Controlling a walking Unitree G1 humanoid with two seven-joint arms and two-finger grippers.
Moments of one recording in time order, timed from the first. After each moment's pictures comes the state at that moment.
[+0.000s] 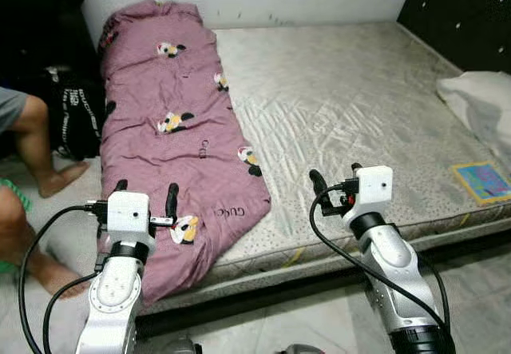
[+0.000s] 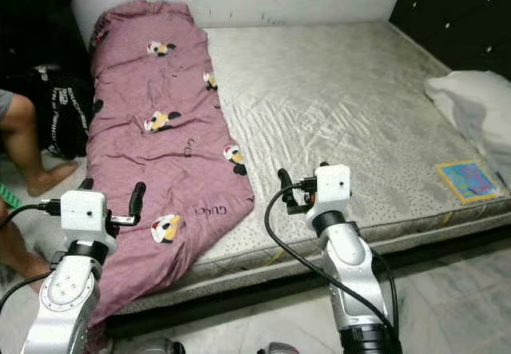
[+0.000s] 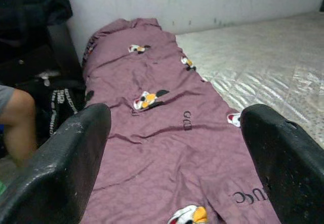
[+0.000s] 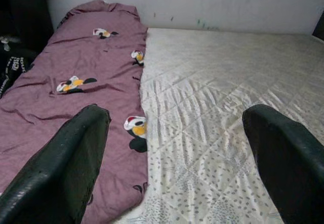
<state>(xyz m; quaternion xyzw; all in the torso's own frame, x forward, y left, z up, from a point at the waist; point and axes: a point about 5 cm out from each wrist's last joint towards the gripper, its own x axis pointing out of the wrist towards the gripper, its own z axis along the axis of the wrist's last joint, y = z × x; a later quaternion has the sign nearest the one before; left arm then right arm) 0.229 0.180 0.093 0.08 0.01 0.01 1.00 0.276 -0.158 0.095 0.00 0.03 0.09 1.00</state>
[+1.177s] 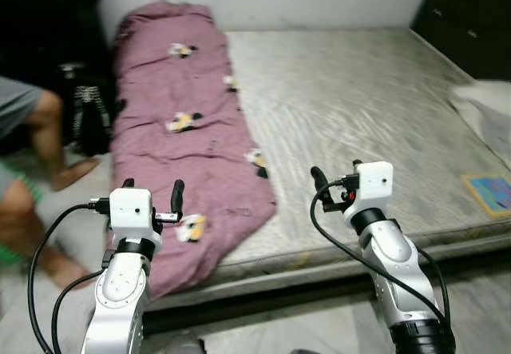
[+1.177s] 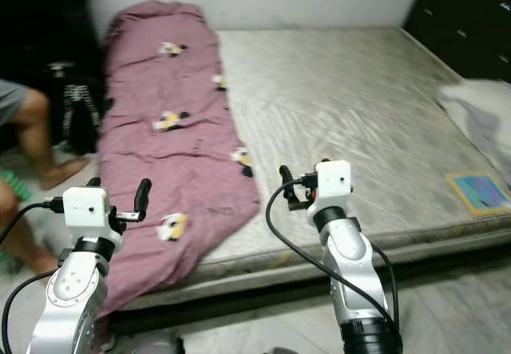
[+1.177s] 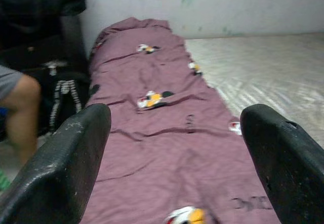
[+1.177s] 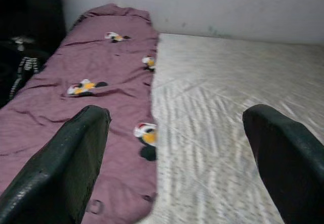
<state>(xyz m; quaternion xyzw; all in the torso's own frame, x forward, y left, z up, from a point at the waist) 0.234 0.175 0.094 0.04 0.01 0.01 1.00 0.282 -0.156 0.096 0.00 0.03 0.09 1.00</state>
